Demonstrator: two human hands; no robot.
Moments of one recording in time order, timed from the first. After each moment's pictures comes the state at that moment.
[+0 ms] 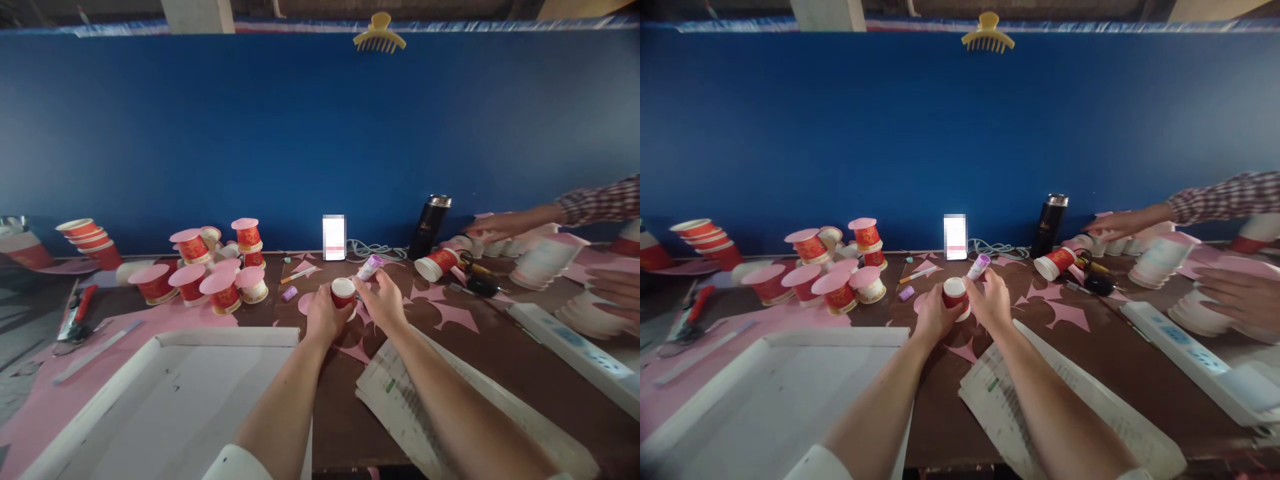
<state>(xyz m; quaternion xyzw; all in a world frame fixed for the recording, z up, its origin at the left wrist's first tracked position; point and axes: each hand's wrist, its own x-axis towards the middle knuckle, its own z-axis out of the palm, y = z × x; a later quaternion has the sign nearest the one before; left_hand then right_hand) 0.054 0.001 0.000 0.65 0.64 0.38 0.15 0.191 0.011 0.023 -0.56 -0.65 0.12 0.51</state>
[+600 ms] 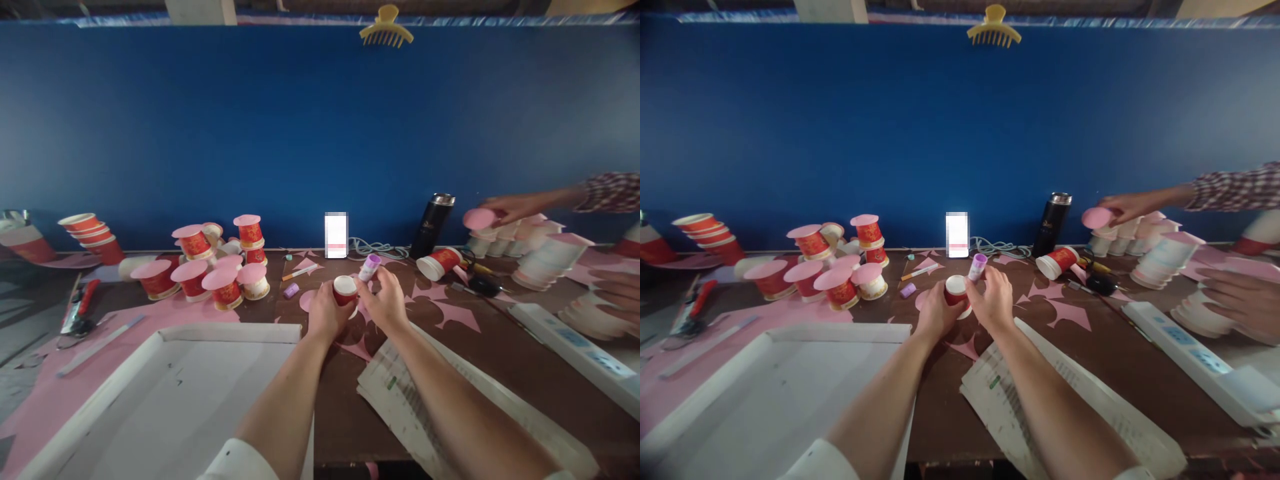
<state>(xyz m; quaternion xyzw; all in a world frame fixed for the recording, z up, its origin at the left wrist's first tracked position) 0.054 -0.001 0.000 0.65 0.63 0.39 0.15 0.189 0.009 0.022 -0.53 -0.68 0.01 0.51</state>
